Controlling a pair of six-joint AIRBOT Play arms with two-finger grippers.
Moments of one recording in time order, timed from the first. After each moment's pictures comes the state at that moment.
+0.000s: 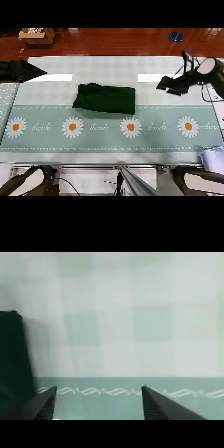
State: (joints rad) left arm 0.32 -1.09 1.24 0.64 -1.45 -1.06; right arm -0.03 -1.41 1.16 -1.15 1.06 1.64
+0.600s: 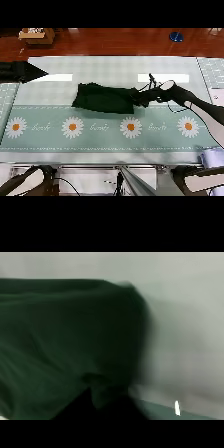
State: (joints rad) left arm 0.32 -1.12 1.24 0.64 -1.45 -1.06; right arm 0.24 -1.64 1.05 -0.57 0.77 1.44
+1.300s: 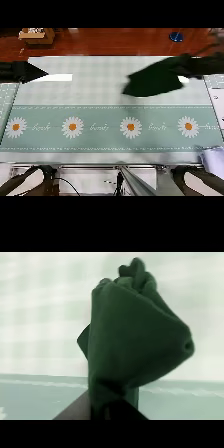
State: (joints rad) left arm 0.32 -1.12 1.24 0.64 -1.45 -1.06; right arm -0.20 -1.12 1.30 -1.03 1.25 1.55
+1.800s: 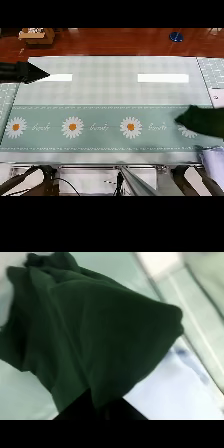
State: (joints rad) left arm 0.32 -1.18 1.24 0.64 -1.45 -1.06; right arm -0.69 -0.92 1.30 -1.65 1.70 1.58
